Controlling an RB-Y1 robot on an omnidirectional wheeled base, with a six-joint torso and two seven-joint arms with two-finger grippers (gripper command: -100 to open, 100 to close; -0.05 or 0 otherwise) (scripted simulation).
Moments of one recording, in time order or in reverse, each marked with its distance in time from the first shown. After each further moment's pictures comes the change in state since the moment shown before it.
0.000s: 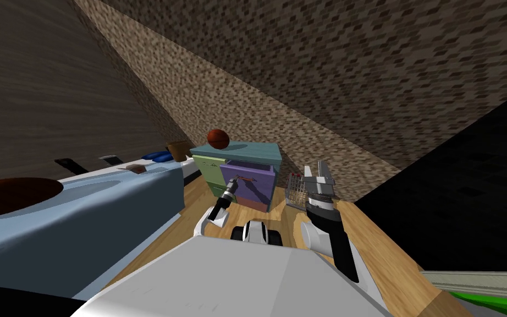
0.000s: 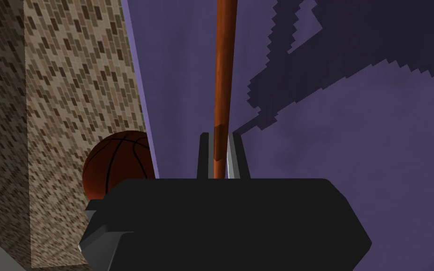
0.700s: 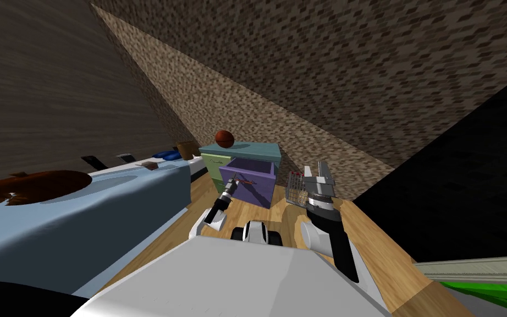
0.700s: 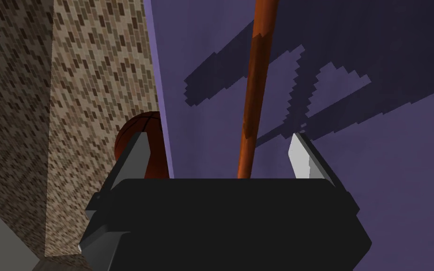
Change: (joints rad) left arm 0.049 0.032 -0.015 -0.088 0.003 0.032 0.016; right arm 0.000 0.000 0.000 0.000 0.000 0.000 0.000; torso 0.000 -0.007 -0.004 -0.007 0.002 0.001
